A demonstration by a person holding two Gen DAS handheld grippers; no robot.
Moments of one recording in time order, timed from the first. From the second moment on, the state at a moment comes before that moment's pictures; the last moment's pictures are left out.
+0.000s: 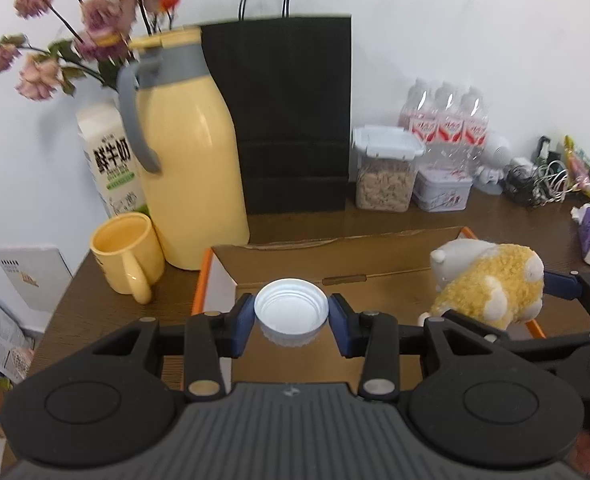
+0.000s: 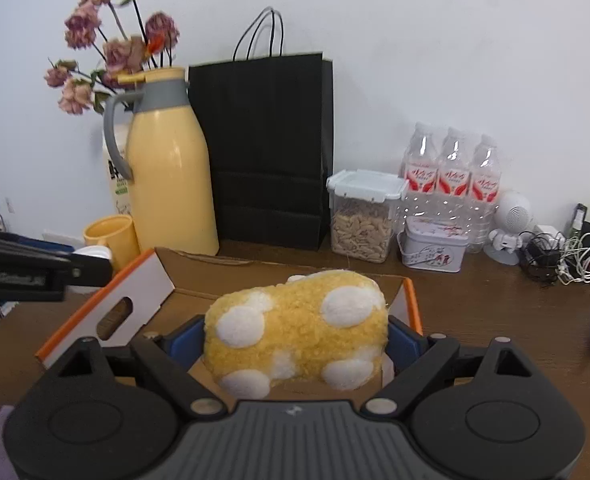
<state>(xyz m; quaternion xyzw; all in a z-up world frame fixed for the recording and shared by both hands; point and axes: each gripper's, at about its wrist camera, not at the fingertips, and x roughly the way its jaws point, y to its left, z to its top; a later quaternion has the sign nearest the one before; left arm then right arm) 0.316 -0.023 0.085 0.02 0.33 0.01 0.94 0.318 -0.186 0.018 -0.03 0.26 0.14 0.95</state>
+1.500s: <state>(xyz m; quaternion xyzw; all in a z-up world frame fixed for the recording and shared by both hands) 0.314 -0.022 0.083 0.03 0.33 0.06 0.94 0.315 -0.172 0.014 -0.04 0.29 0.14 0.95</state>
